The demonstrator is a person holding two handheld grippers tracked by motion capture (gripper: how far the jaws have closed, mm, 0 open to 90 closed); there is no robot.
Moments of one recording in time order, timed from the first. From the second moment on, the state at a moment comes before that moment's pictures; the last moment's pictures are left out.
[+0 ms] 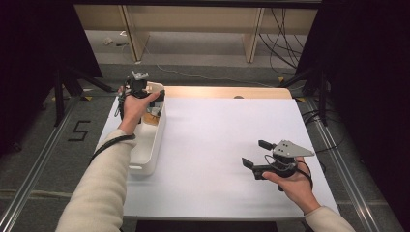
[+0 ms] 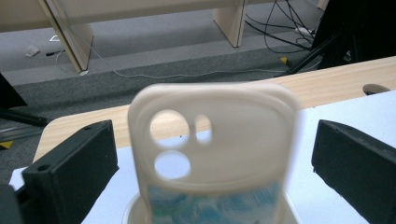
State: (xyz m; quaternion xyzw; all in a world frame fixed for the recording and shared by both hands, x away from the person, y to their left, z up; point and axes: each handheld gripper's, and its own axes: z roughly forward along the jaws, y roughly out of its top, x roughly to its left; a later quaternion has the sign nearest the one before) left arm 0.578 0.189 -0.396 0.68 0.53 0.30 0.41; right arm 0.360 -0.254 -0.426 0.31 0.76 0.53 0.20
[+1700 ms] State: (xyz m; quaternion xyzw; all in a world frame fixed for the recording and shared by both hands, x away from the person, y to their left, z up) left arm 0.522 0.191 -0.367 0.68 0.49 0.30 0.45; right arm 0.360 -0.254 -0.425 0.31 0.76 0.53 0.21
